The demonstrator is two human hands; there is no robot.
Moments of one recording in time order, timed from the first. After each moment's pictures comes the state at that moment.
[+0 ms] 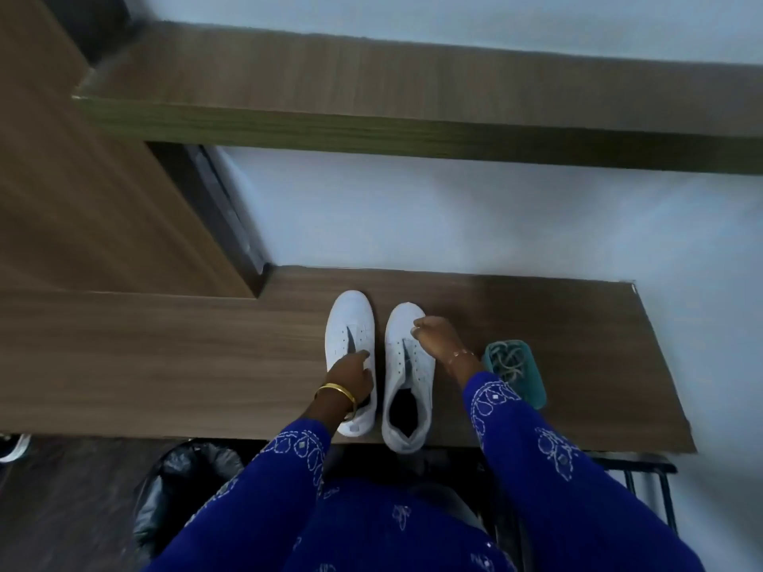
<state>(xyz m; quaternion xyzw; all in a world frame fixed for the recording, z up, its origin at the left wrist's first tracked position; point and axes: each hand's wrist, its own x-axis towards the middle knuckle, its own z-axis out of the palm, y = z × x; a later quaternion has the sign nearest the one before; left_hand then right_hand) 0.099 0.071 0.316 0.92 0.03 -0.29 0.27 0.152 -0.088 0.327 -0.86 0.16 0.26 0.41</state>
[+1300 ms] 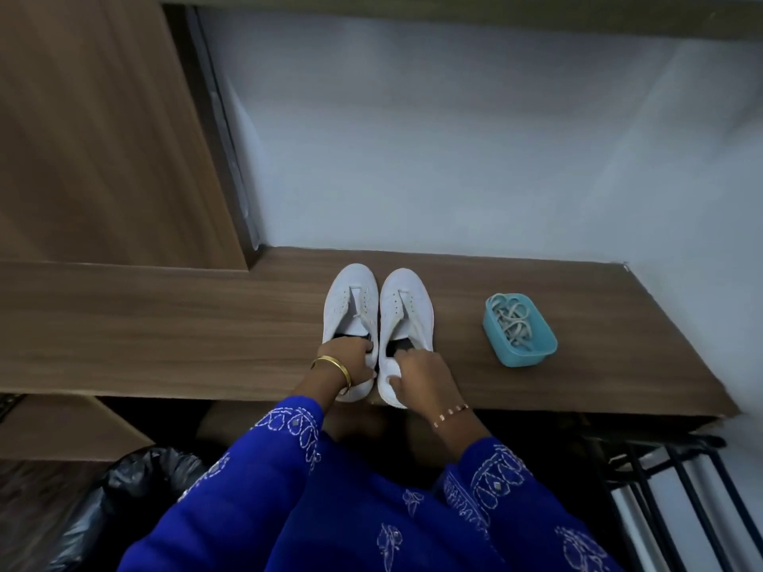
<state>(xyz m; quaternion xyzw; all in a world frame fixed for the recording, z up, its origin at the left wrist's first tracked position) 0.024 0.067 0.219 0.98 -0.13 -0.17 0.07 -0.019 -0.071 0.215 -0.99 -0.14 0.01 0.07</state>
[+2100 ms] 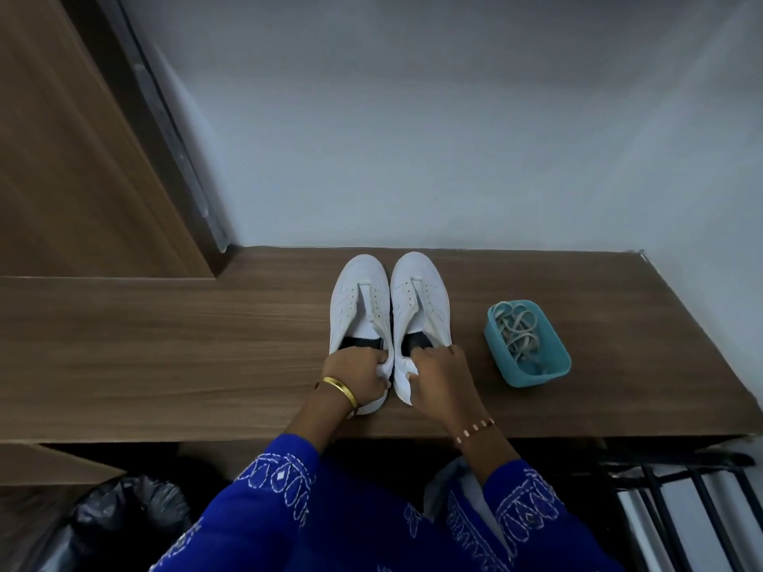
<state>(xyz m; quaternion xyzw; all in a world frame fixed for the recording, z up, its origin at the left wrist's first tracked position) 0.069 0.033 0.197 0.97 -0.16 -0.13 0.10 0.039 -0.112 0.191 -0.99 -0.11 -0.06 0.06</state>
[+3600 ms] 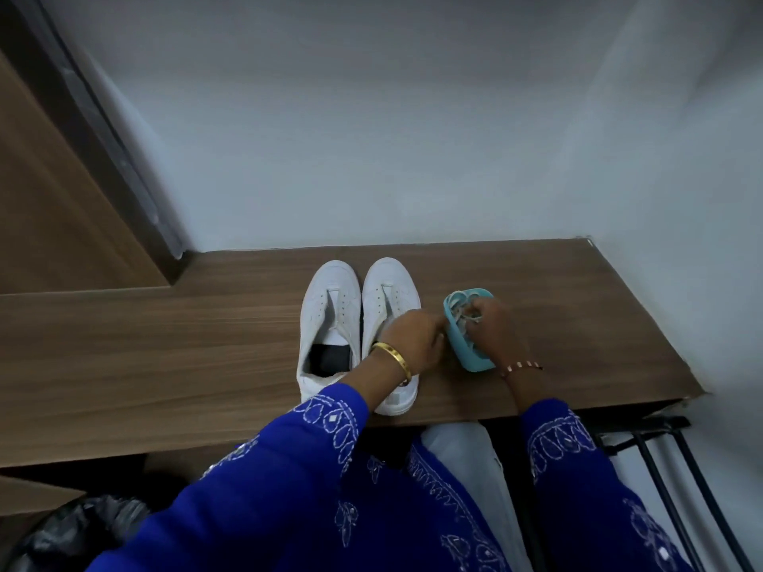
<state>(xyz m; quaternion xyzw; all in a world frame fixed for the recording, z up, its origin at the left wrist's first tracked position) 0.076 -0.085 0.232 0.92 -0.30 -0.06 0.23 0.070 -0.237 0.219 -0.96 0.10 -0.04 0.24</state>
